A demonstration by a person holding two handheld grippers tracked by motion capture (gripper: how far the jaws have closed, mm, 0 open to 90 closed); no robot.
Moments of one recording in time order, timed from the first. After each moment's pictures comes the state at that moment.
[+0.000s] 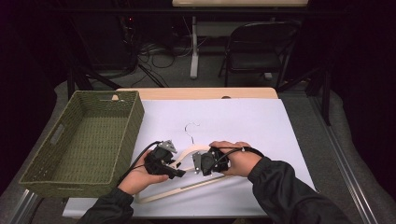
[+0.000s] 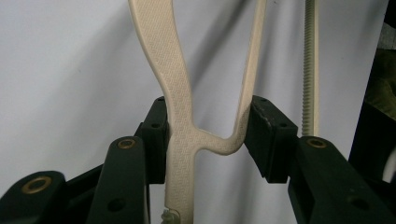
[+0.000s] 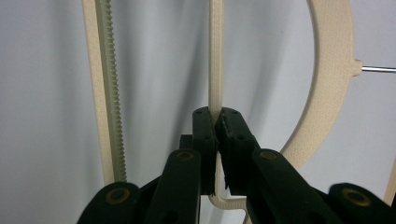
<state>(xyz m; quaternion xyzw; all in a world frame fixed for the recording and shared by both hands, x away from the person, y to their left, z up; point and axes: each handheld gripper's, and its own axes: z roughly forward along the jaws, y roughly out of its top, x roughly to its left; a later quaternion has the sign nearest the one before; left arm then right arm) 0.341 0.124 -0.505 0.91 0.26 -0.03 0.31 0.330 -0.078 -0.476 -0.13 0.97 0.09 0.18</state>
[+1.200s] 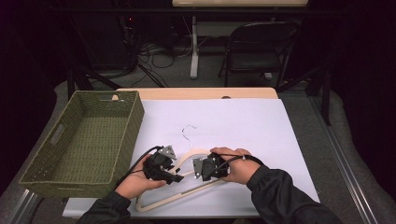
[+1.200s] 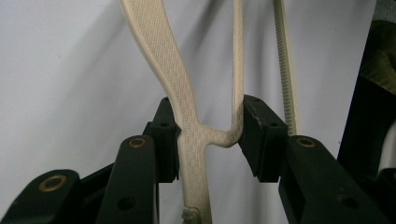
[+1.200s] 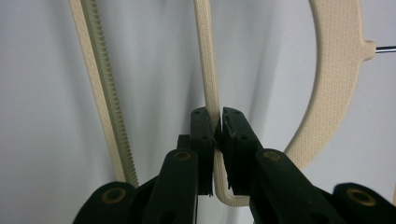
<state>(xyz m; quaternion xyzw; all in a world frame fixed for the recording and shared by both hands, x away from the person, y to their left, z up) 0.328 0.124 -0.509 0.93 0.23 -0.02 0.29 0.320 -0.079 -0.495 -0.11 0.96 0.12 0.21</state>
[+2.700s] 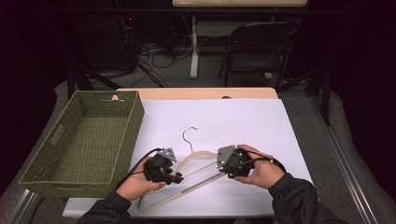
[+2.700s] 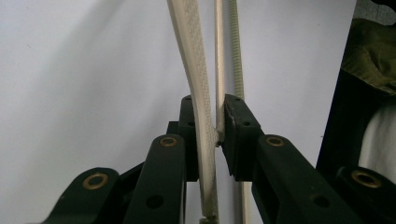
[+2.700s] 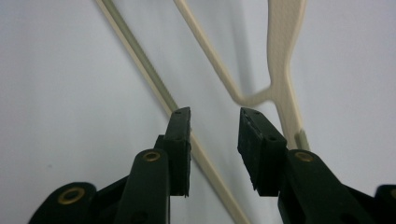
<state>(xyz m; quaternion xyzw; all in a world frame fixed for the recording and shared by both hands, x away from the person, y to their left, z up) 0.325 0.125 -0.511 0.93 0.23 -0.05 0.29 0.317 -0.148 -0.481 0.05 0.96 0.22 0.17</state>
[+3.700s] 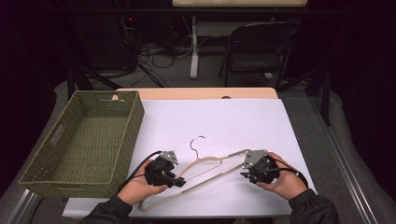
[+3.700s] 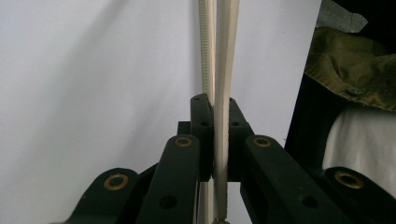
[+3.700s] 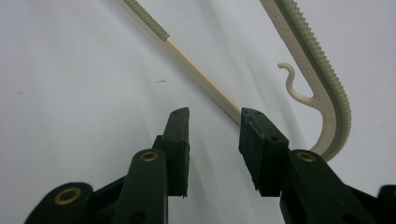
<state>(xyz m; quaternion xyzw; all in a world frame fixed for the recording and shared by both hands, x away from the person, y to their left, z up) 0.313 0.120 -0.503 0.92 0.23 -0.08 0.31 0.308 -0.219 -0.508 0.15 0.94 0.24 0.18</state>
